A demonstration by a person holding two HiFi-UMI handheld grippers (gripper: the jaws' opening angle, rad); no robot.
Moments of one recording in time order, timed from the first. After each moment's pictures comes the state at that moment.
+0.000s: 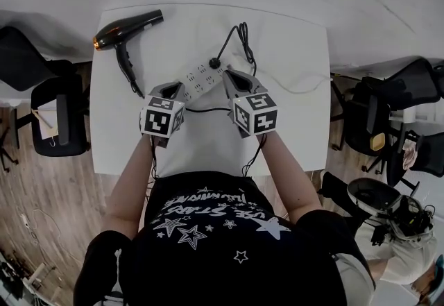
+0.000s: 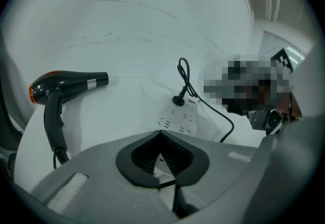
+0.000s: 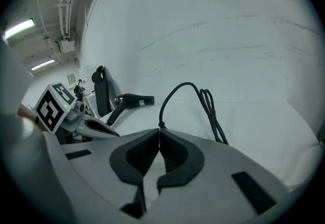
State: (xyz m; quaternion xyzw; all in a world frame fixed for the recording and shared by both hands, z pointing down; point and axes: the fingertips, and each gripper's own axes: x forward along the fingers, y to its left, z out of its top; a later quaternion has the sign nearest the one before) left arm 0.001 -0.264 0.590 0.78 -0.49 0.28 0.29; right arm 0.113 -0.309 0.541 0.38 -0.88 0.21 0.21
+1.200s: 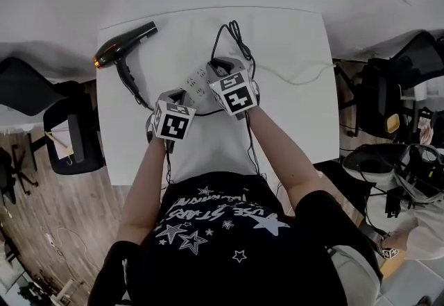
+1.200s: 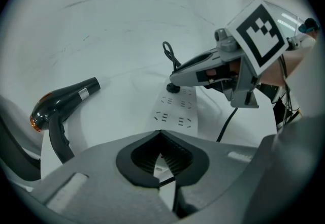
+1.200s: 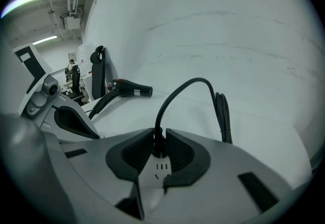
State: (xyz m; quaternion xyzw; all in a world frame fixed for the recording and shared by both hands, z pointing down) left arm 0.007 -0.262 0.600 0.76 -0.46 0.41 0.22; right arm 0.078 -0.348 0.573 0.38 -0.87 0.15 0.28
